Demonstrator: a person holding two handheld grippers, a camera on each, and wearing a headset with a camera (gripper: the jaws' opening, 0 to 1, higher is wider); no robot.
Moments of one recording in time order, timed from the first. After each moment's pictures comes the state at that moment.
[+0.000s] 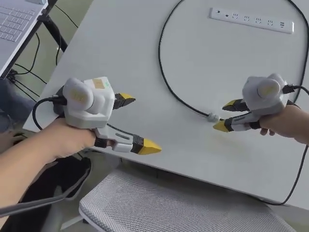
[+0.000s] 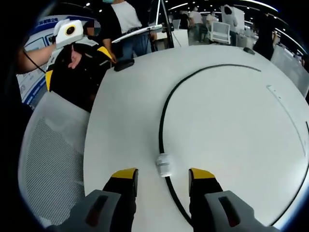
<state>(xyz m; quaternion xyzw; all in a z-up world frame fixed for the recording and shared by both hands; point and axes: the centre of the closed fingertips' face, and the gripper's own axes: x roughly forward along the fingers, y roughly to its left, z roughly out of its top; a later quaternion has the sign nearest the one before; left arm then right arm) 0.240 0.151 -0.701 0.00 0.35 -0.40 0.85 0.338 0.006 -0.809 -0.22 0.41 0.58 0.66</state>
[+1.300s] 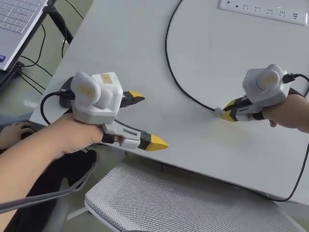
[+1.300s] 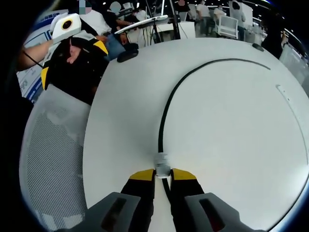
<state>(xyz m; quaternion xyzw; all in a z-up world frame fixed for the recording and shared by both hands) 0.232 0.143 -0.701 -0.01 0.35 -0.41 0.84 0.333 0.010 -0.813 -0.24 0.43 0.59 0.64</state>
